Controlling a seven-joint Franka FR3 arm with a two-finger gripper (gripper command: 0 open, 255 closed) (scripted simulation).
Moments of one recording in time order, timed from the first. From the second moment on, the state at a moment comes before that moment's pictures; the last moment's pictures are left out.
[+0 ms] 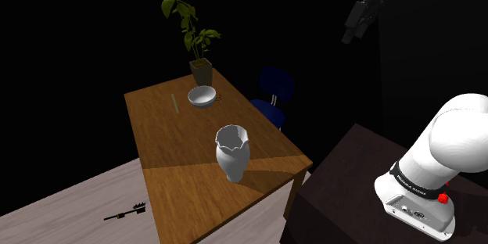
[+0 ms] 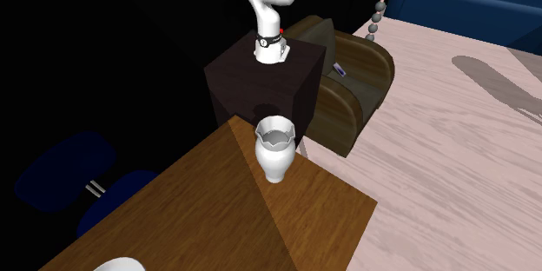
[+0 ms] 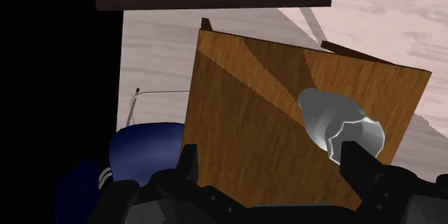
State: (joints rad) arm -0.01 -0.82 -0.03 -2.32 0.06 1.62 -0.03
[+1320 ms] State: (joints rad) arm 0.08 -0.41 0.08 -2.50 0.31 2.17 0.10
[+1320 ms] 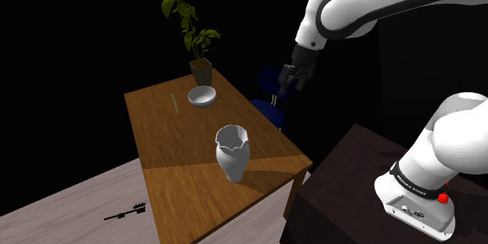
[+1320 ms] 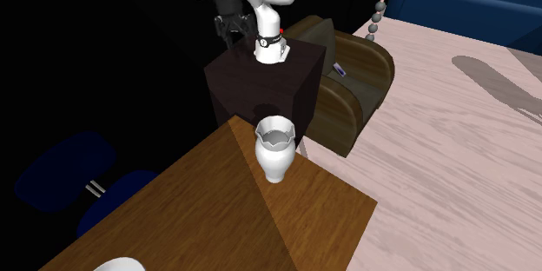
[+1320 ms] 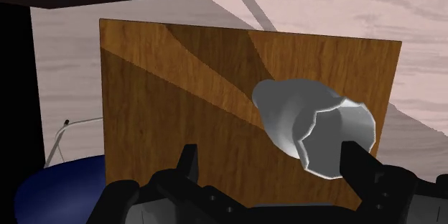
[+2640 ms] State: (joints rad) arm 0.19 0.28 0.18 -2.23 0.64 2.59 0.05
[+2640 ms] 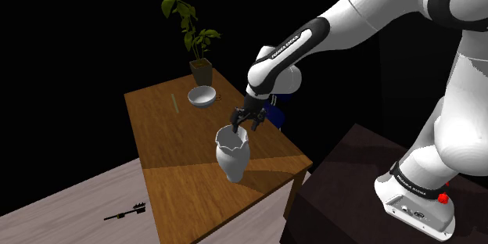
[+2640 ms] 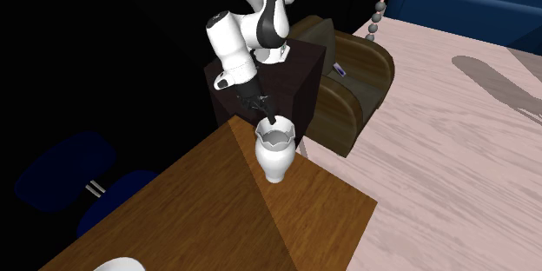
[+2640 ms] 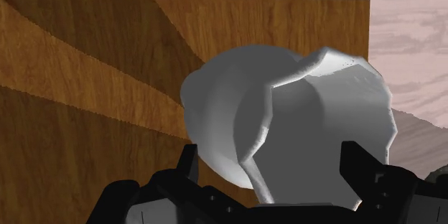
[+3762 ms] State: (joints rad) arm 0.18 0.36 0.19 -2.22 0.68 2.65 0.00
